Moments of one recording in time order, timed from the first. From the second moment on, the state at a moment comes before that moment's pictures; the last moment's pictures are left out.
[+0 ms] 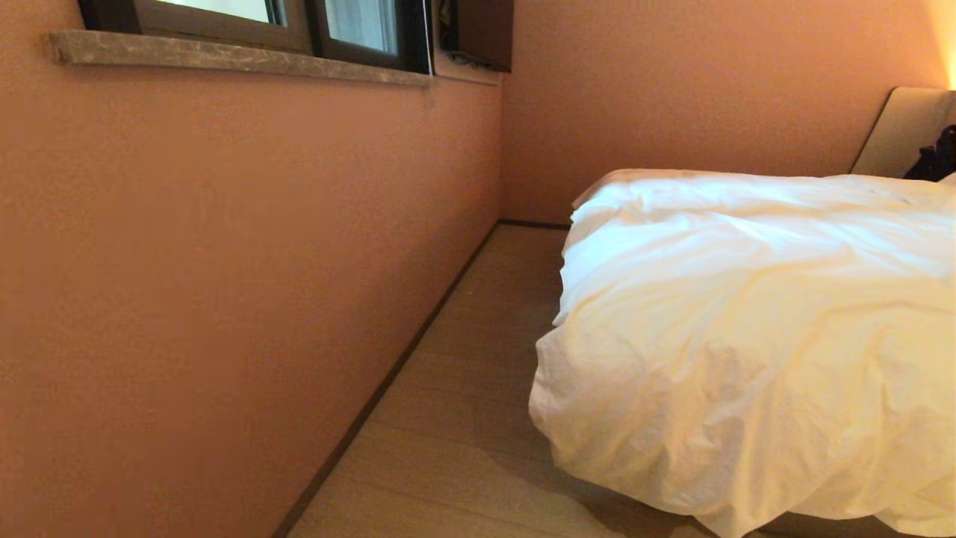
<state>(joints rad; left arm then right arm) 0.01 0.00 0.00 0.02 -0.05 0.11 0.00 0.00 0.00 0.00 0.00 0.00</state>
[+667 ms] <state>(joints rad) 0.01 0.00 0.00 0.02 -0.05 0.11 0.00 0.00 0.00 0.00 0.00 0.00</state>
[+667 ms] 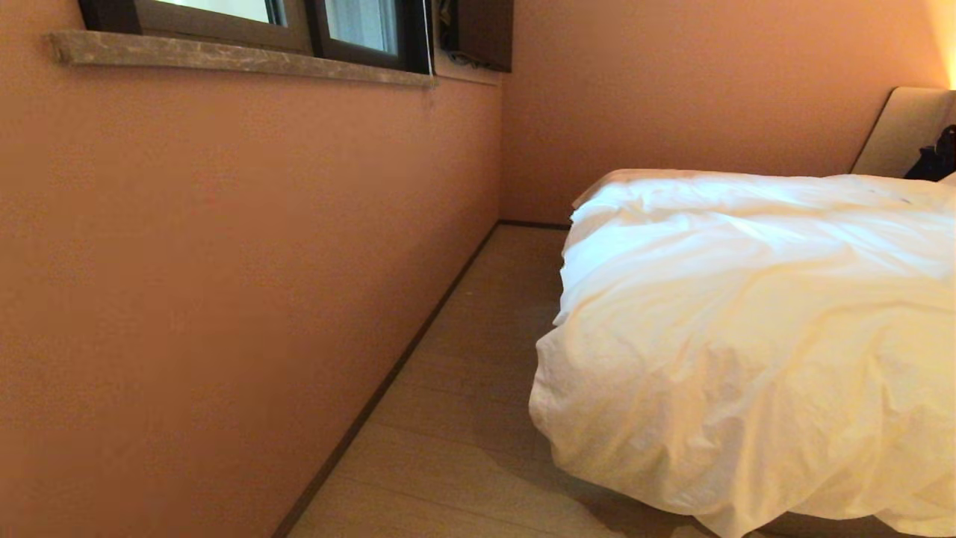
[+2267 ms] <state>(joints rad) 0.01 0.00 0.00 0.02 -0.05 0.11 0.00 0.00 0.00 0.00 0.00 0.00</state>
